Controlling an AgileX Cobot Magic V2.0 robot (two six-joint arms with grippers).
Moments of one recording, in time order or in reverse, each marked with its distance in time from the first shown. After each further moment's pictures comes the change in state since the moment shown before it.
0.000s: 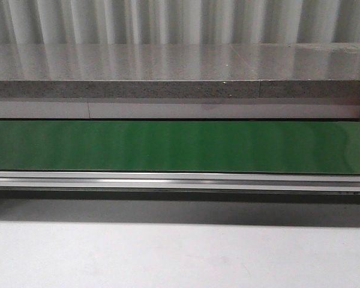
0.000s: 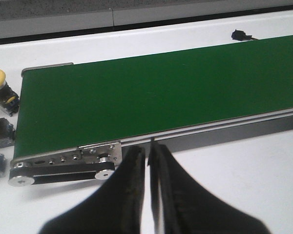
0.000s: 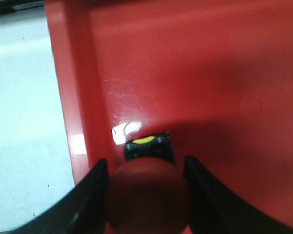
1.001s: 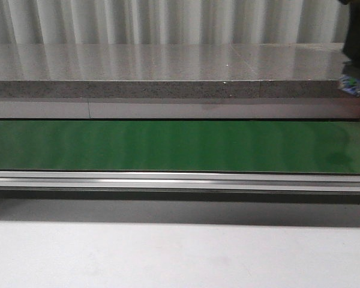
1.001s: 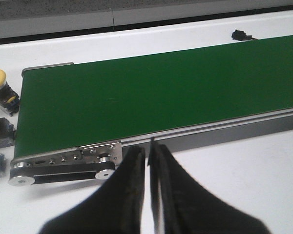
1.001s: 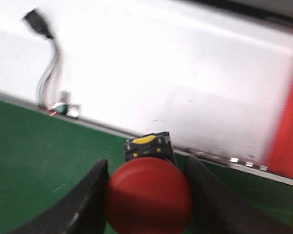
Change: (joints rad) left arm 0.000 0.000 0.000 0.000 0.000 0.000; right arm 0.301 -0.379 0.168 0.038 0.129 -0.081
